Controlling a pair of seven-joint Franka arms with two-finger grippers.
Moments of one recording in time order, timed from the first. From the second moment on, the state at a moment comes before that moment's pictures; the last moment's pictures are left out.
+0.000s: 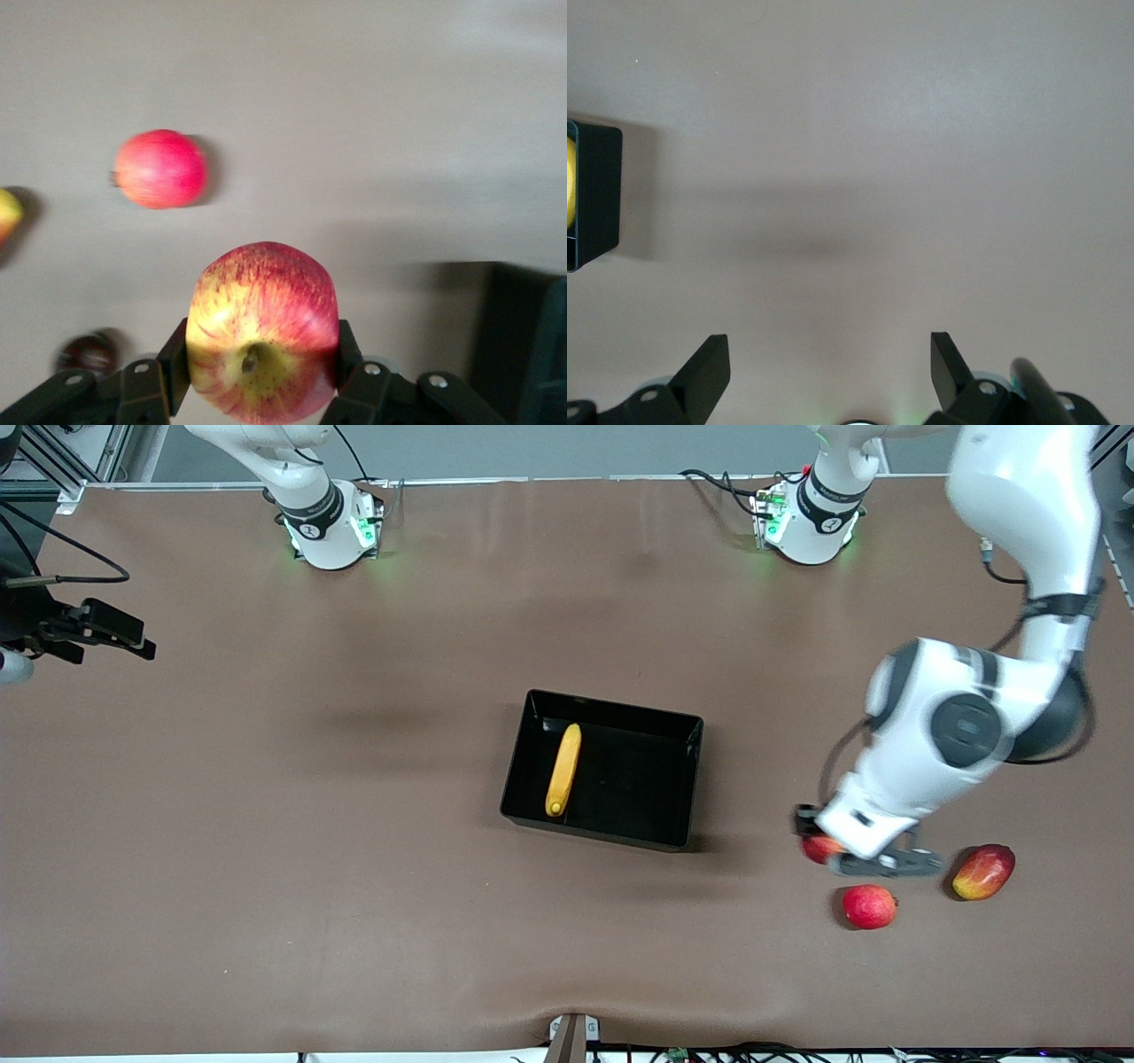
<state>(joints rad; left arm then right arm) 0.08 0.54 -0.30 -1.50 0.23 2.07 -0.23 -0.11 -0.01 0.05 -1.60 0.07 1.49 -0.07</state>
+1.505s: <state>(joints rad) 0.33 0.78 -0.30 -1.48 0.35 2.28 0.10 -0.11 -0.01 0.05 -1.60 0.07 1.49 -0.07</state>
